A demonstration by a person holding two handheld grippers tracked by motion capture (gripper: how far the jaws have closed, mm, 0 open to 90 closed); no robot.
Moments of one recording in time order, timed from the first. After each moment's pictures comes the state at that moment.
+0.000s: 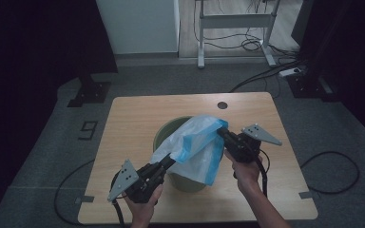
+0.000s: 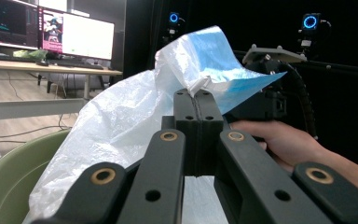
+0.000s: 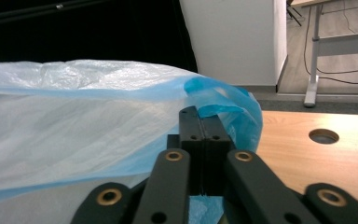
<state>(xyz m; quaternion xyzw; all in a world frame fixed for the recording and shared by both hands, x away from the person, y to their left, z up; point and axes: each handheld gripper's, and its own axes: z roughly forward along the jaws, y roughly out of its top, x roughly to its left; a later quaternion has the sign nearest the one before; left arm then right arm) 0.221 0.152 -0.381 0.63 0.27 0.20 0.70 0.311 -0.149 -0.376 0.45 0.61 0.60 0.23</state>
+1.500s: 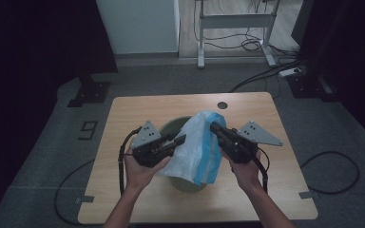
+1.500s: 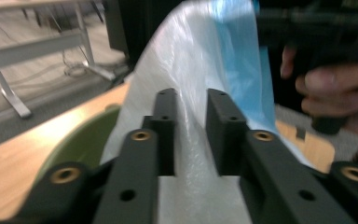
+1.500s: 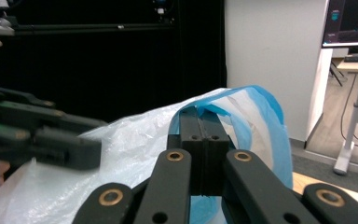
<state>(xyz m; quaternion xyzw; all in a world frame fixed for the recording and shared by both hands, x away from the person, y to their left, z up) 0.290 0.136 -0.326 0.75 0.27 0.19 0.56 0.293 -0.134 -0.341 0.33 0.64 0.64 0.26</state>
